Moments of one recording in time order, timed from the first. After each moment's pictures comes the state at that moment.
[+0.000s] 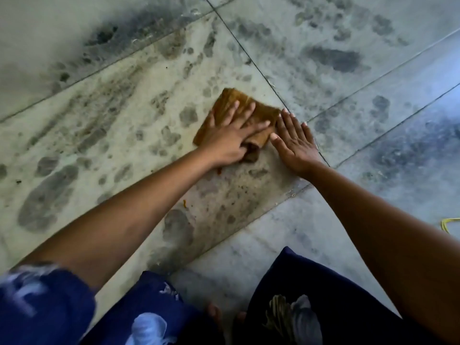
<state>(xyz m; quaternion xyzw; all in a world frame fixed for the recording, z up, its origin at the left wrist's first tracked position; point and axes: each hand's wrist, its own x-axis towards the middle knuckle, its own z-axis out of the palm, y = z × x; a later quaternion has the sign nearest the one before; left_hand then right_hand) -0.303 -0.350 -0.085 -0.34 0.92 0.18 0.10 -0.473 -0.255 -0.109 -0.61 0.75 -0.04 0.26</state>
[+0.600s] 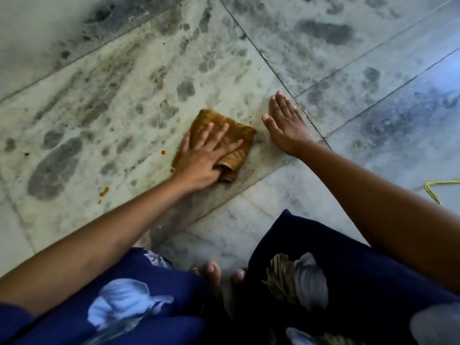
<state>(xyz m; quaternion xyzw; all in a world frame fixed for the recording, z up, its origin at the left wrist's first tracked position) -0.226 -0.262 -0.085 -0.38 0.90 0.17 0.11 -0.455 -0.233 -0.096 -0.58 0.76 -0.07 0.29</state>
